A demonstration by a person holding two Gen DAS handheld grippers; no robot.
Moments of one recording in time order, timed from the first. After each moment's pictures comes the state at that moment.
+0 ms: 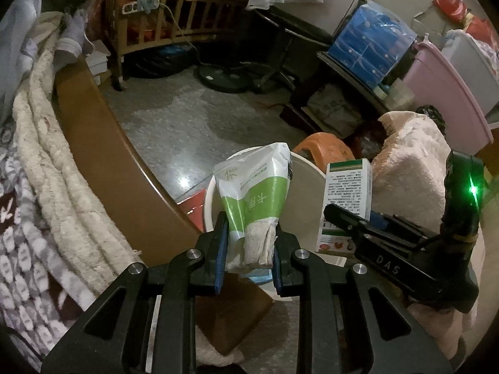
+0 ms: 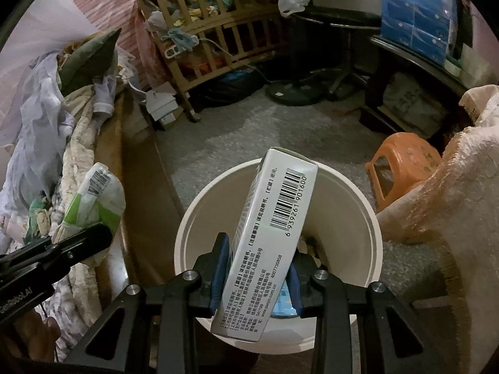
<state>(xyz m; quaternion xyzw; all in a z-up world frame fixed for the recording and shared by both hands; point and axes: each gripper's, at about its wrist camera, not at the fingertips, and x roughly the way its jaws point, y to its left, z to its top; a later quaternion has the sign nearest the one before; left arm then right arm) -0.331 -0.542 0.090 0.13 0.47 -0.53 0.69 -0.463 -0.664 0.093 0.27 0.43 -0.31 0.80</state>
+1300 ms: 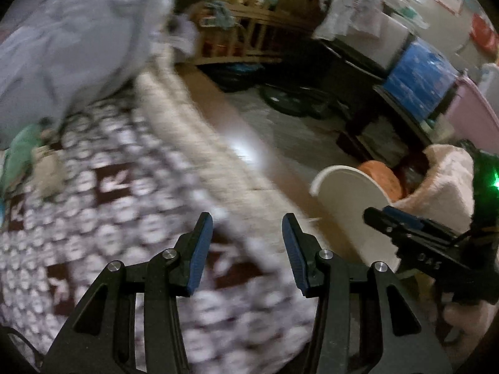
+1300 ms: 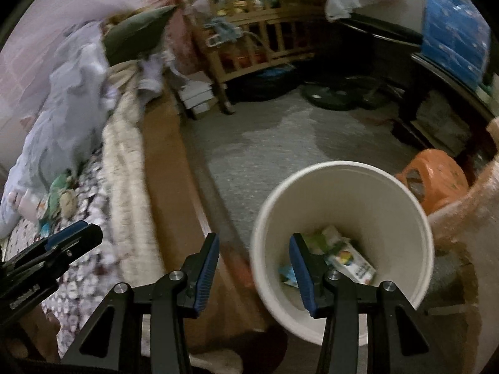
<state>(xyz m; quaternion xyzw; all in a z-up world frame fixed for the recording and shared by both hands) -0.256 -0.420 0.096 0.11 0.45 -0.42 0.78 -0.390 -0.592 0.105 0.25 0.44 -0.26 0.82</state>
